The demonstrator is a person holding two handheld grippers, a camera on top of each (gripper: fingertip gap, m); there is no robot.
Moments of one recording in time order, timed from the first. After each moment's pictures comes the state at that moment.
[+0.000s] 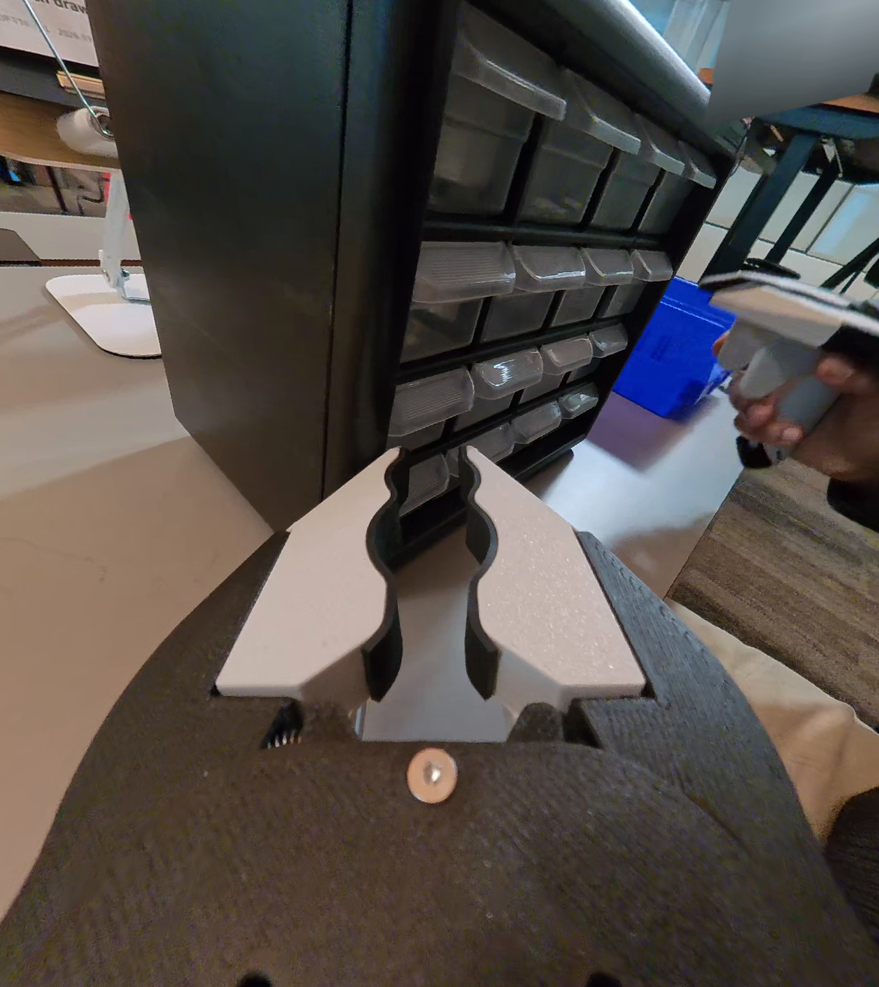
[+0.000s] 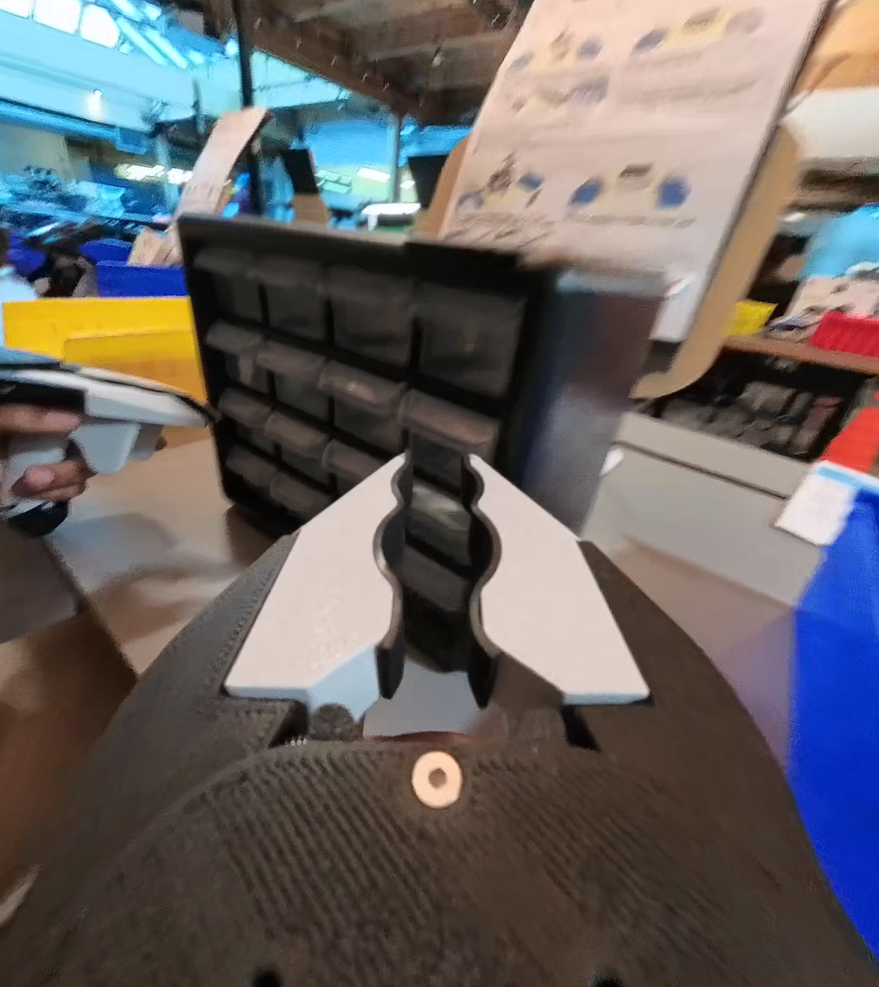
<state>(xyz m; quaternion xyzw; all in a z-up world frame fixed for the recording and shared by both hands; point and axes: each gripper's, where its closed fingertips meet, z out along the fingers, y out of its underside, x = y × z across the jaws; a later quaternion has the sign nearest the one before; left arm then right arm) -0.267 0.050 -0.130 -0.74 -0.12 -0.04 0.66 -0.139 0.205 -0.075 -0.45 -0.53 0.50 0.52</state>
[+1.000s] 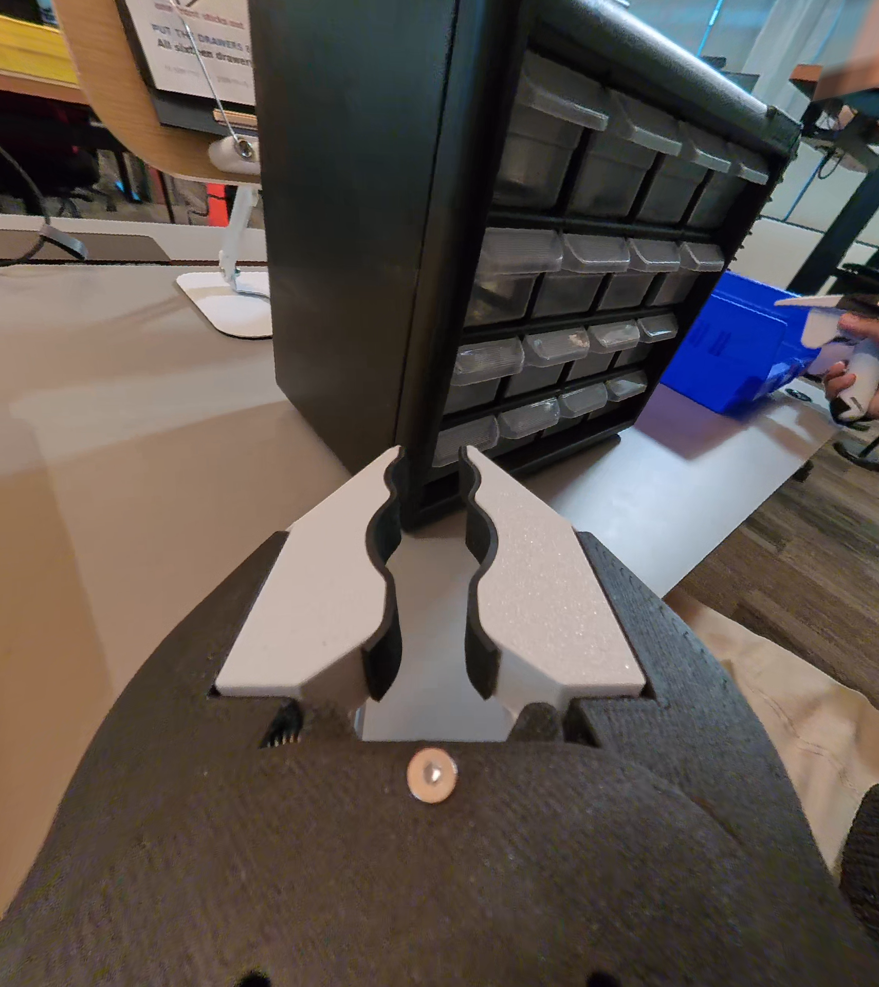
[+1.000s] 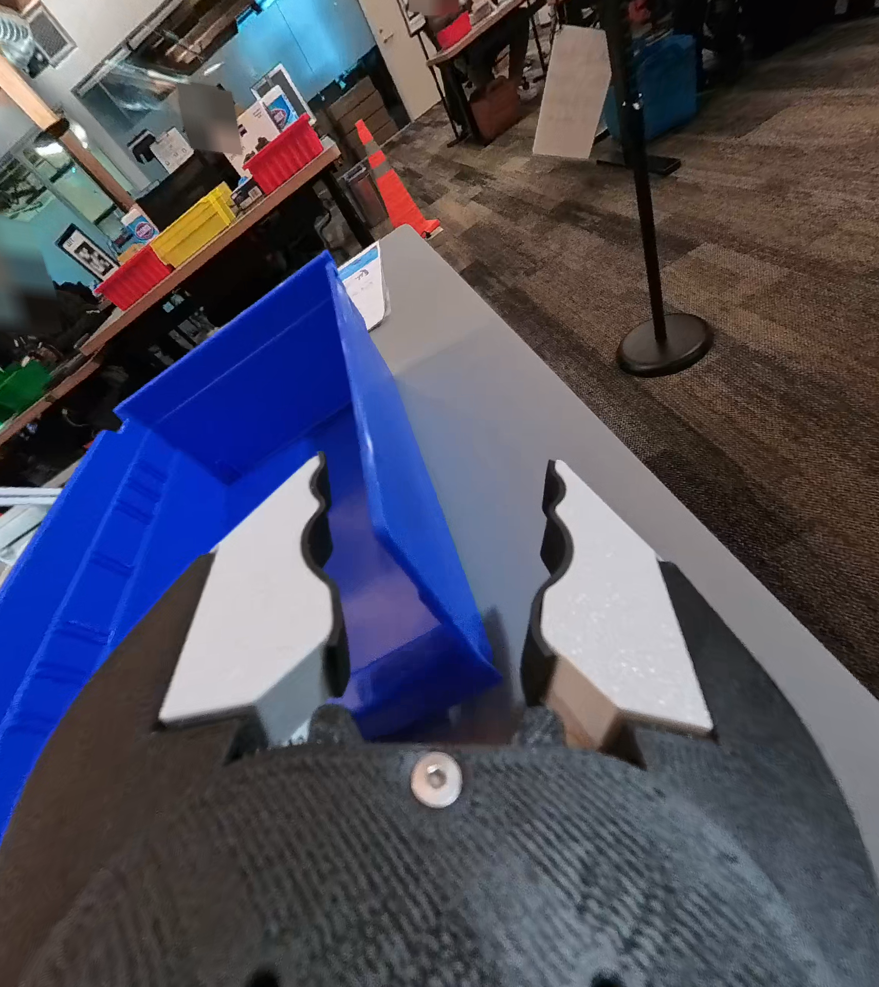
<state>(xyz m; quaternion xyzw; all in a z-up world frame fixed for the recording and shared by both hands) -0.279 0.001 -0.131 -0.74 -0.16 0.01 0.65 0.051 0.551 -0.150 -0.78 -0.12 0.37 0.49</state>
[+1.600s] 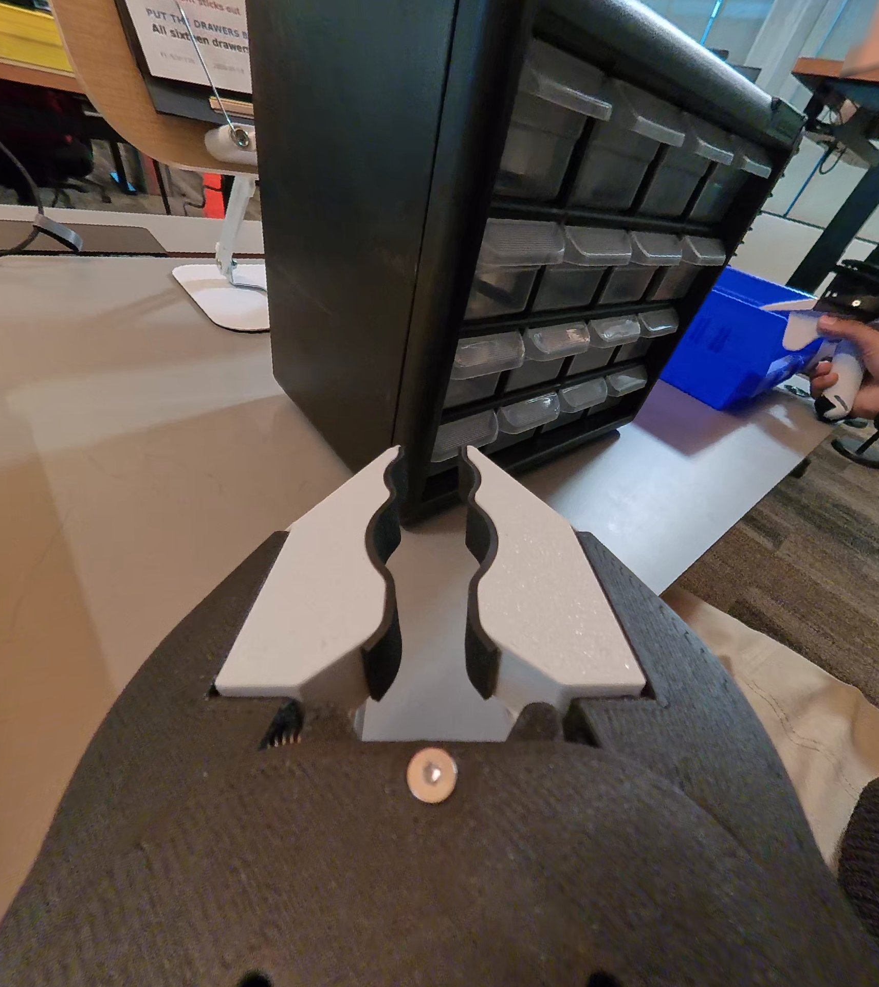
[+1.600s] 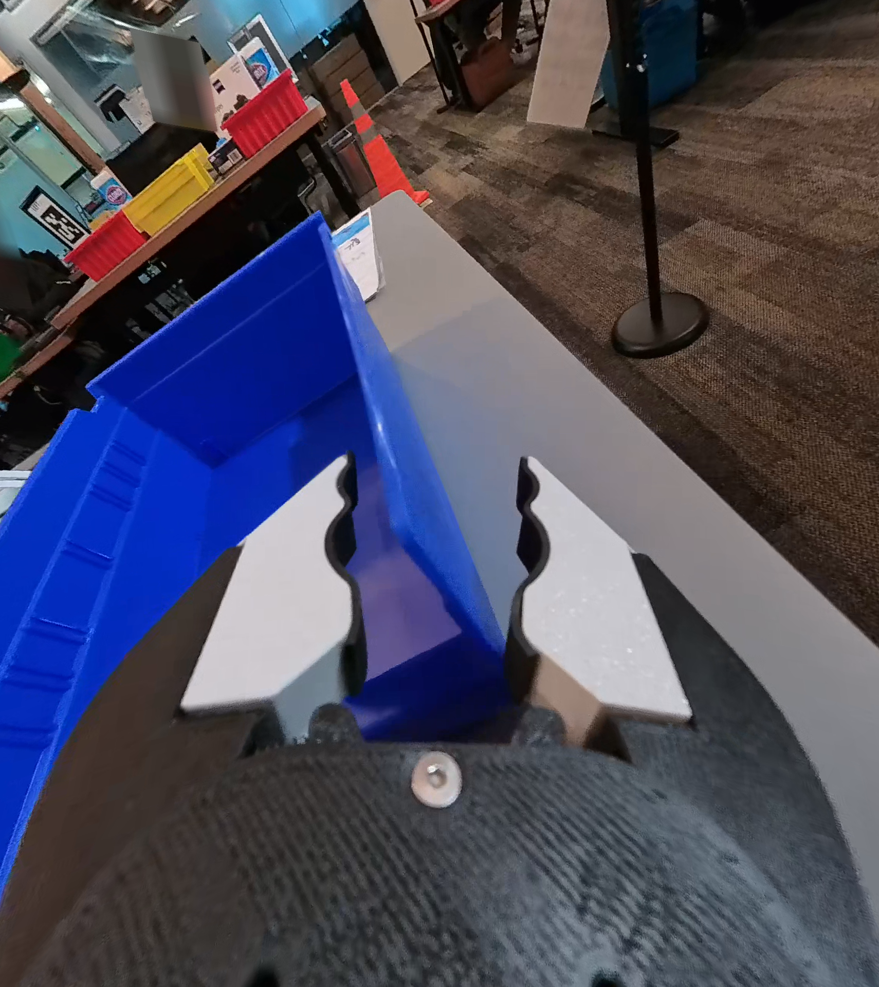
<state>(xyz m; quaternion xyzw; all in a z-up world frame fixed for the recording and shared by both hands) -0.278 0.002 -0.133 -0.74 -0.16 0.01 0.65 0.037 0.550 -0.162 -0.80 -0.13 0.36 0.47</state>
